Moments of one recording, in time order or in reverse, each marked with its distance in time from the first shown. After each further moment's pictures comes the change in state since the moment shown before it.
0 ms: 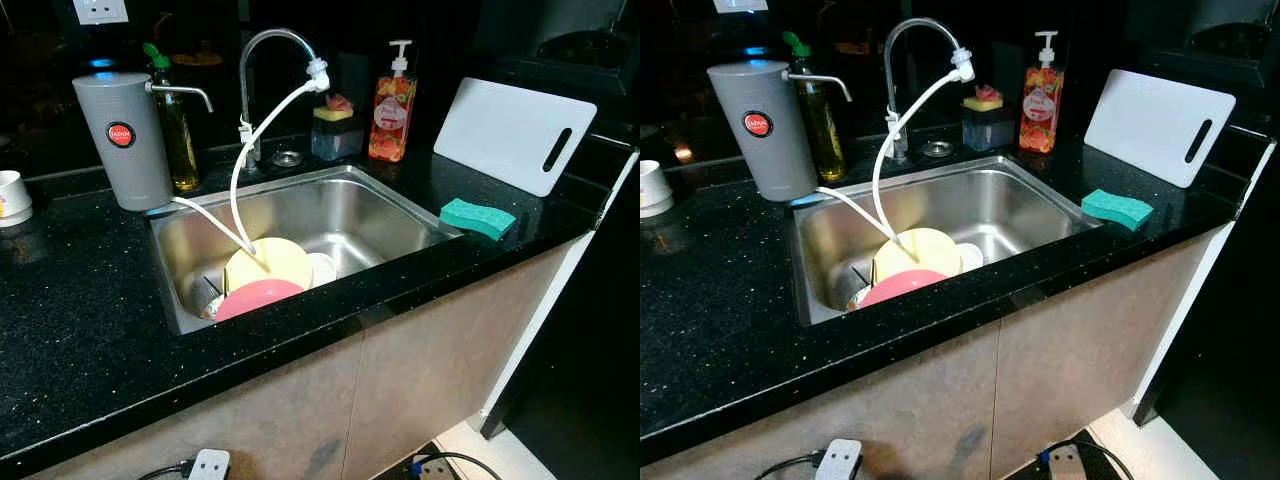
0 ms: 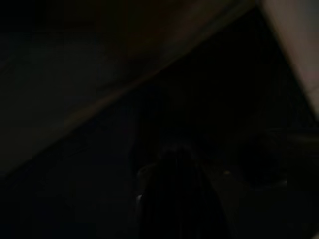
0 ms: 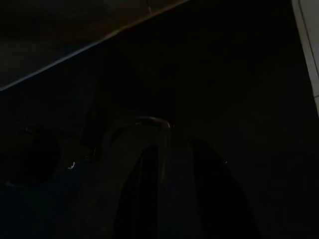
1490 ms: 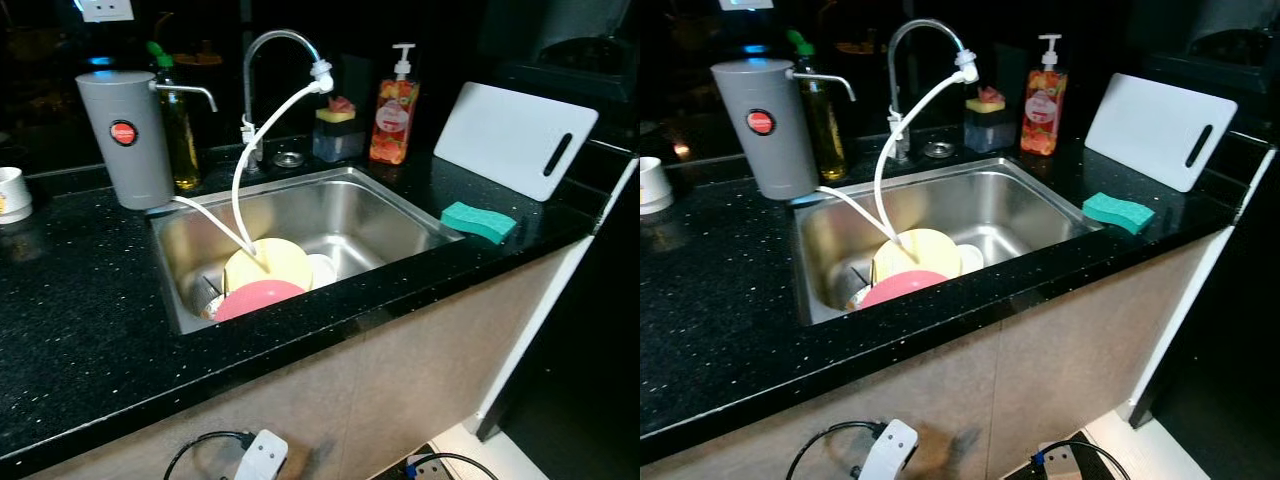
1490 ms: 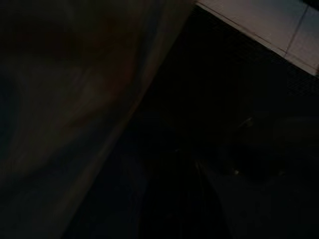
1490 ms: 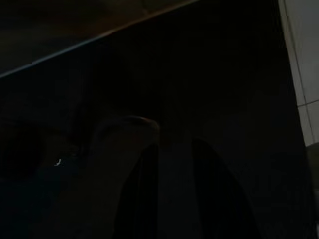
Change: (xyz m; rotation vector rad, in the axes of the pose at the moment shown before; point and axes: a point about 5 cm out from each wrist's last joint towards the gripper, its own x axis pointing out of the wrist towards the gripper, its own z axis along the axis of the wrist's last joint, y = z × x) left arm 0.013 -0.046 0.020 0.415 -0.042 -0.155; right arm 0.000 -0.002 0.000 -0.088 -0.003 0.011
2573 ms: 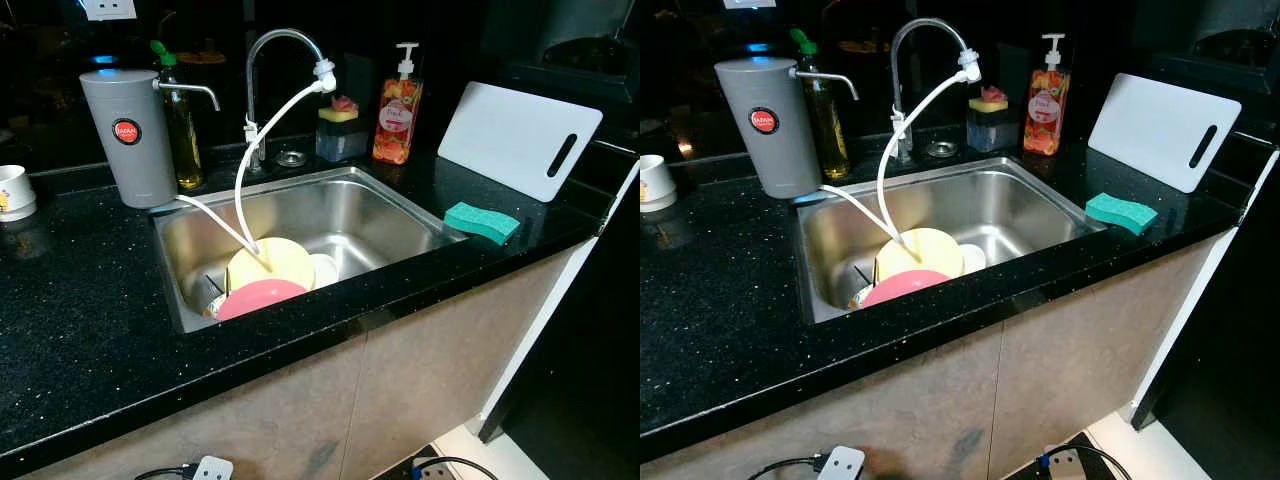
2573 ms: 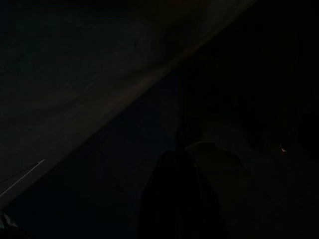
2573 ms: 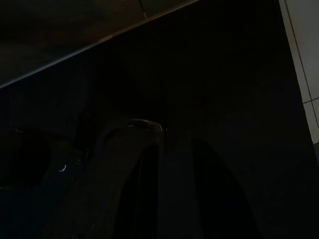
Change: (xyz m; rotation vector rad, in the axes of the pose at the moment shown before) left arm -0.027 0.037 -0.056 -0.267 0.199 0.336; right arm 0.000 0.000 -0.004 0.067 -0.017 -0.015
